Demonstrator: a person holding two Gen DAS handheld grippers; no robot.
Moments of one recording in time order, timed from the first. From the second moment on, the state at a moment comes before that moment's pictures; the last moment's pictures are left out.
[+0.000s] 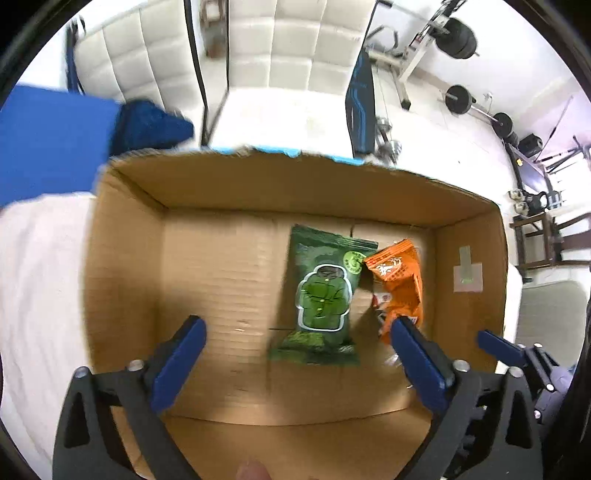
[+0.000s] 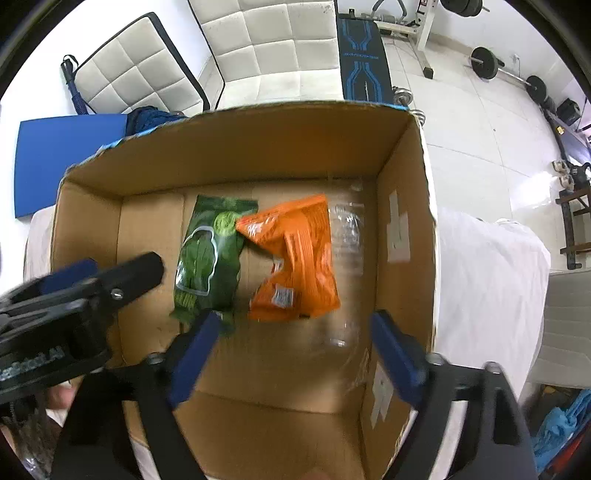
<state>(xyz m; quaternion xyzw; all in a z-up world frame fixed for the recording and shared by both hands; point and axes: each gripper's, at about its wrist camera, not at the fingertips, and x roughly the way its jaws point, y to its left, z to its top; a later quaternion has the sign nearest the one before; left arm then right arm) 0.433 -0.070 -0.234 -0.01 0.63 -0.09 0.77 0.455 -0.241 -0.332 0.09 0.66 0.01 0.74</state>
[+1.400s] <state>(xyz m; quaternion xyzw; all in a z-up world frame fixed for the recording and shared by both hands) 0.236 -0.038 -0.256 -0.01 0.64 0.01 0.76 0.264 -0.236 -0.364 -0.15 0.71 0.09 0.68</state>
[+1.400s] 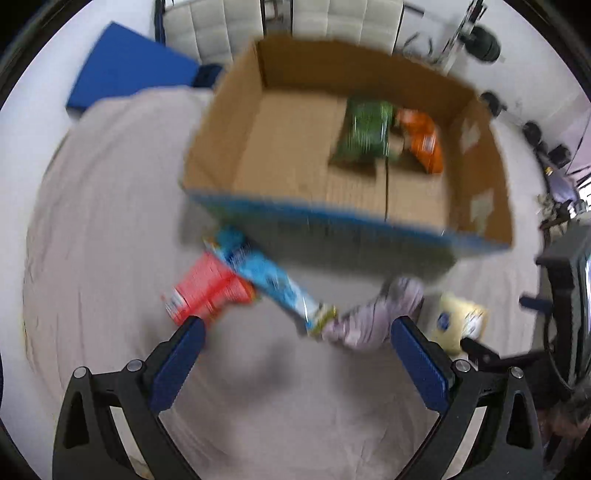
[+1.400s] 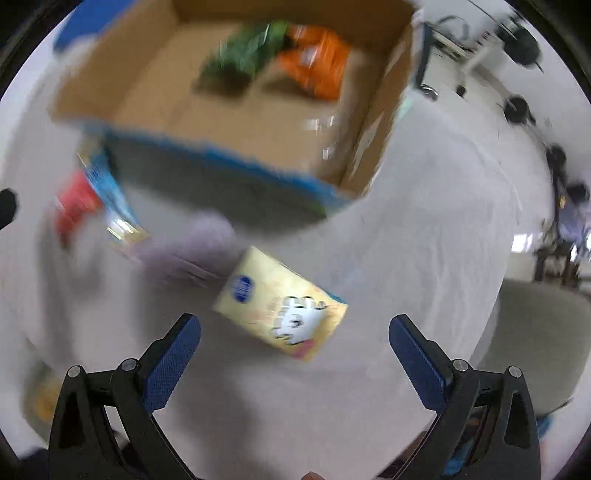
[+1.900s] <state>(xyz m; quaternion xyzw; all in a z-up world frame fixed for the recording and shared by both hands) 0.216 -0.011 -0.313 0.00 0.67 0.04 0.74 0.250 -0.245 -0.434 -0.10 0.77 0.13 0.62</state>
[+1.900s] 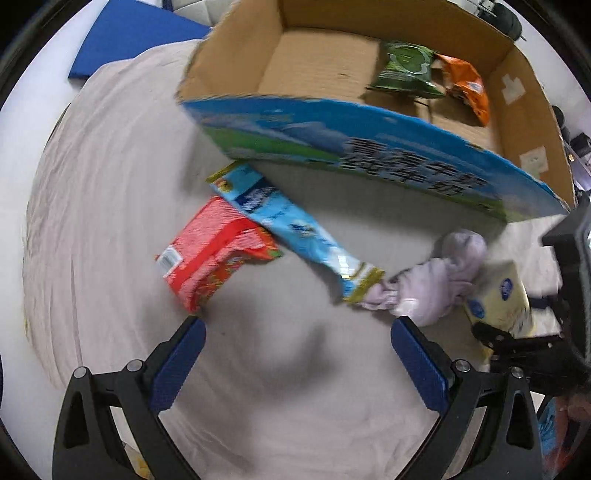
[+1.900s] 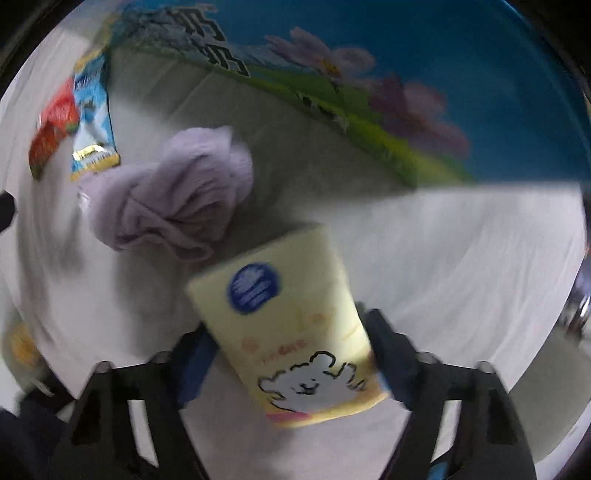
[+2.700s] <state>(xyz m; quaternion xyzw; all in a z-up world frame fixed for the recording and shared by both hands) 0.284 0.078 -0.418 0.08 0.75 -0.11 0.65 0.213 -0.261 -0.425 0.13 0.79 -0.04 0.60</state>
